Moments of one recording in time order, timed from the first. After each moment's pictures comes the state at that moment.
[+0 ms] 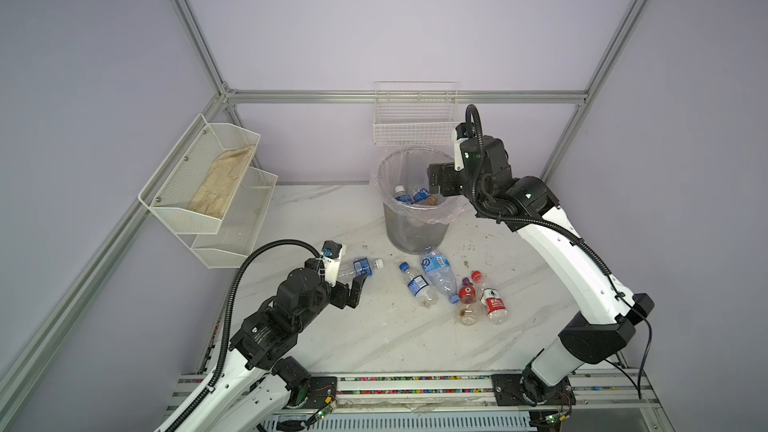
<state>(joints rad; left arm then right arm) -0.62 0.63 0.74 -0.54 -0.17 -0.11 0.68 1.61 2.01 -0.86 0.35 0.28</state>
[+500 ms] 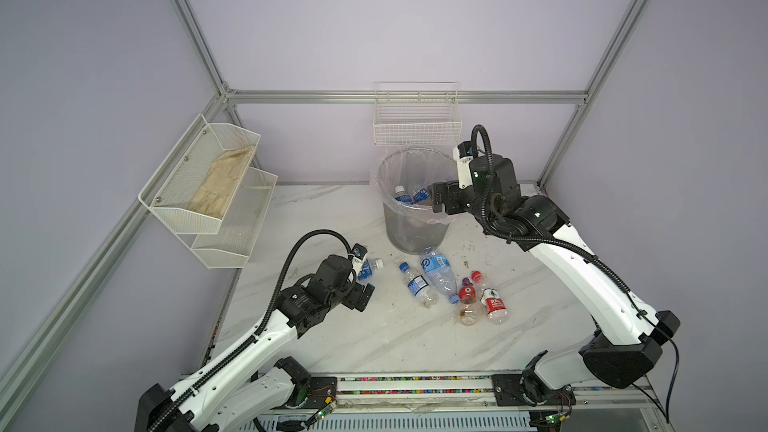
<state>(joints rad) -0.62 0.96 0.75 -0.61 -0.18 -0.01 0.68 1.45 1.75 -0.76 0.24 0.28</state>
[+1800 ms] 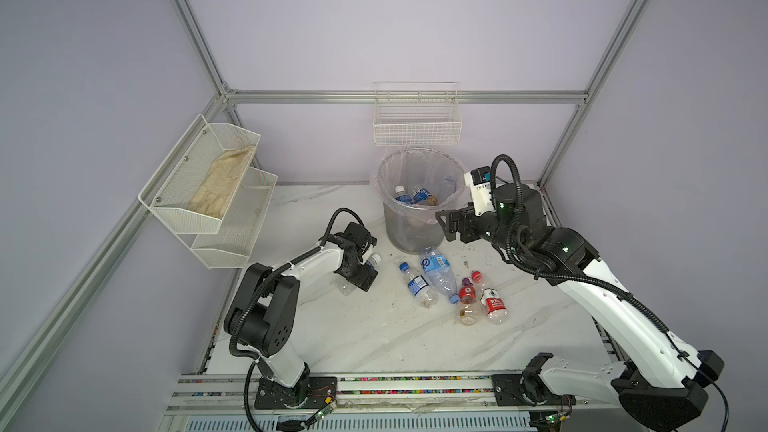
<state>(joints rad) -0.41 1.67 1.07 -0.72 0.00 0.12 0.68 1.21 1.47 -0.70 0.11 0.28</state>
